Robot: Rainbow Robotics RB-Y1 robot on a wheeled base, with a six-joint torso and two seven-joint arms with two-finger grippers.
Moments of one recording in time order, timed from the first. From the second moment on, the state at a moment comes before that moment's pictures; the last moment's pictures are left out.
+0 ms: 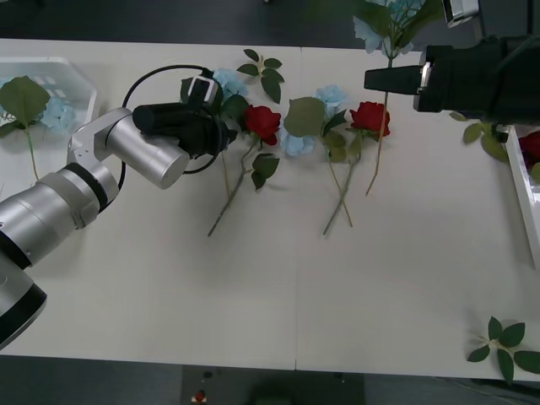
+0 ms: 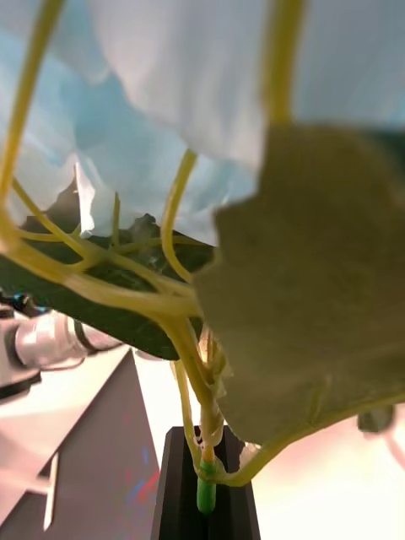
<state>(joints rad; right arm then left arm) -0.68 -1.15 0.56 -1.66 -2.55 0.77 2.30 -0.89 0.48 -0.75 -0.94 0.55 0.44 -1.27</state>
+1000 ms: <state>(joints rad) -0.64 -1.15 0.56 -1.71 -2.55 0.71 2.30 -0.88 0.84 -0.24 -1.39 1.28 1.32 -1.64</state>
